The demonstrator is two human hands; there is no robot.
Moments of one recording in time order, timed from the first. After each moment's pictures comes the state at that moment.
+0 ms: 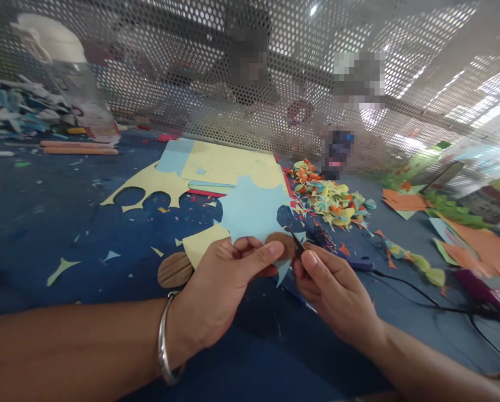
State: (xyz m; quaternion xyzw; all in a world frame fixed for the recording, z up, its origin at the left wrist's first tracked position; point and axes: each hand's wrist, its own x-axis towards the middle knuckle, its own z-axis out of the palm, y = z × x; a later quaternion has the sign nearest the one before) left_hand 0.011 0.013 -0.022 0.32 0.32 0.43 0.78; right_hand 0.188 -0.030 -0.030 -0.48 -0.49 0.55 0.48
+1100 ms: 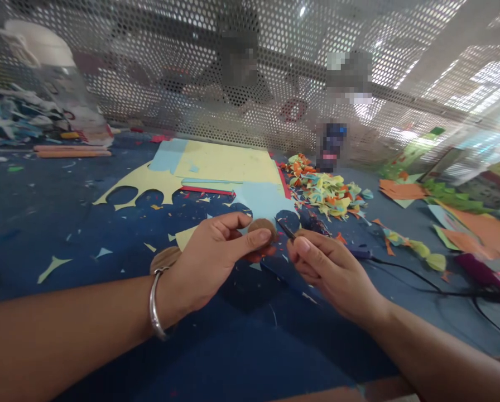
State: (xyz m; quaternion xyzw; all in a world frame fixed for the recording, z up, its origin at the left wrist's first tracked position) left_hand 0.006 0.028 -0.024 0.45 0.32 0.40 0.73; right_hand 0.203 -0.027 -0.022 -0.50 -0.55 0.52 0.42
